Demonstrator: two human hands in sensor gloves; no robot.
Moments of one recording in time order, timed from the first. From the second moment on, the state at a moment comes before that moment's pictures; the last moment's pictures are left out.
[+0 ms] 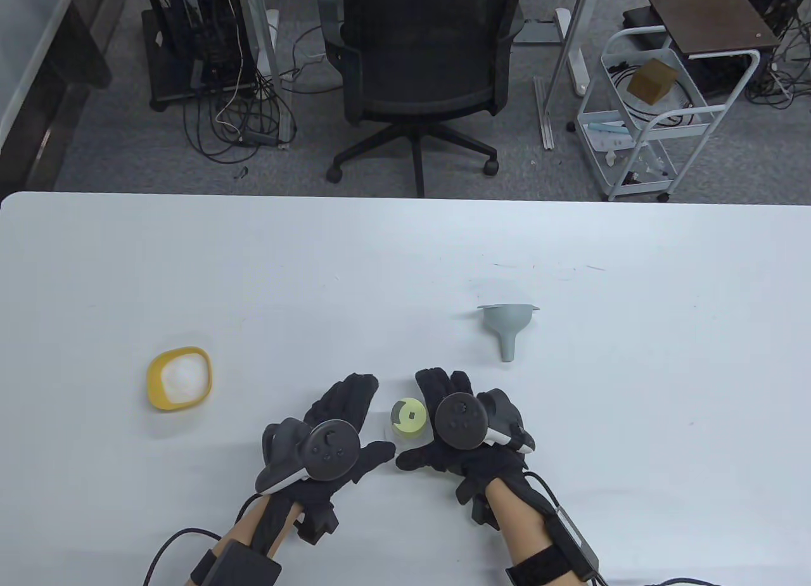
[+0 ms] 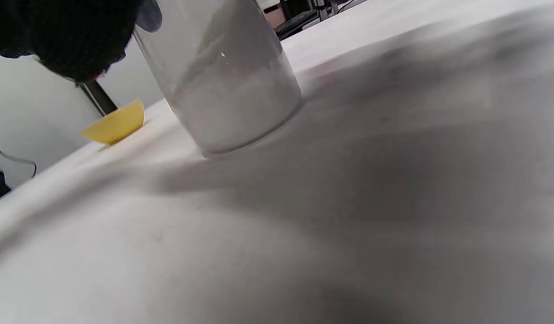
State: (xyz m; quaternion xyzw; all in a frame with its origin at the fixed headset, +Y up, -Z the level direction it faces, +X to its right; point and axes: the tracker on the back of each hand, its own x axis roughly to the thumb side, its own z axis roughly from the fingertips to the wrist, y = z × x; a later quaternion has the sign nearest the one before) left_hand -0.117 -0.723 -0.178 -0.05 -0.21 0.21 0.95; right_hand 0.086 -0.782 -0.222 0.26 0.18 0.92 0.22
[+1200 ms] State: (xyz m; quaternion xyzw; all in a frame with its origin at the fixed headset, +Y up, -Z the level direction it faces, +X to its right) left_hand -0.083 -0.728 -0.196 -0.01 -0.32 0.15 0.93; right_hand 0.076 -0.792 -0.218 0.22 0.14 0.94 0.23
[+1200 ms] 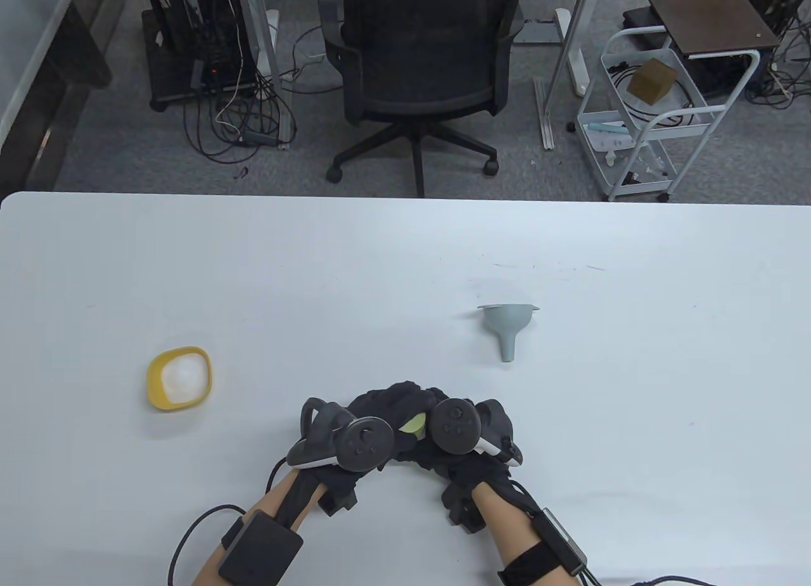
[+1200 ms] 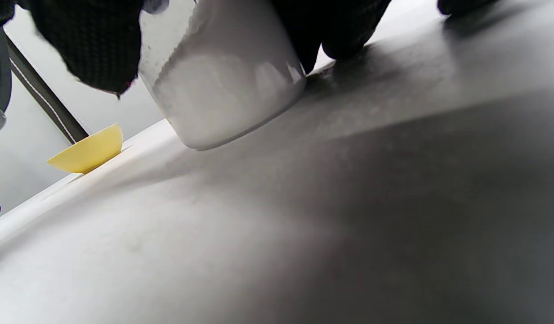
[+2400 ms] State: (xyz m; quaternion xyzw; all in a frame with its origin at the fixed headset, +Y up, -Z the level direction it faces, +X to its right) left_hand -0.097 -0.725 -0.206 -0.11 -0.33 0.32 0.88; right_hand 0.078 -0.792 -0.217 0.22 0.14 0.94 0.23
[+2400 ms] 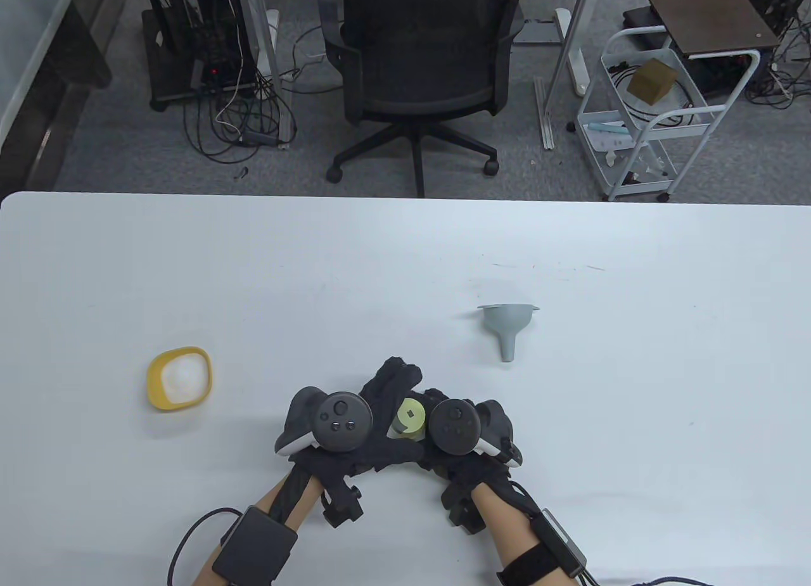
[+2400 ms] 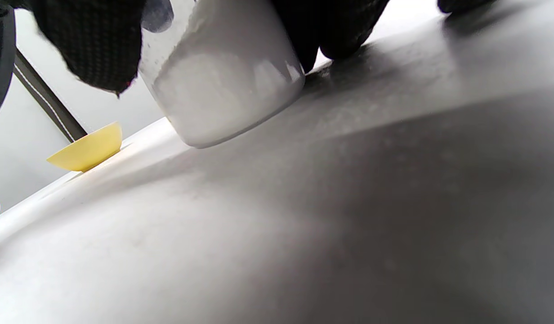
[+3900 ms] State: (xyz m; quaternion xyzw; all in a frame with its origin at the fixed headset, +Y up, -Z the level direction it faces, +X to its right) left_hand -0.100 -0.728 -0.211 -0.13 -0.31 0.30 0.89; right_hand 0.077 -0.792 -0.217 0.22 0.14 0.94 0.23
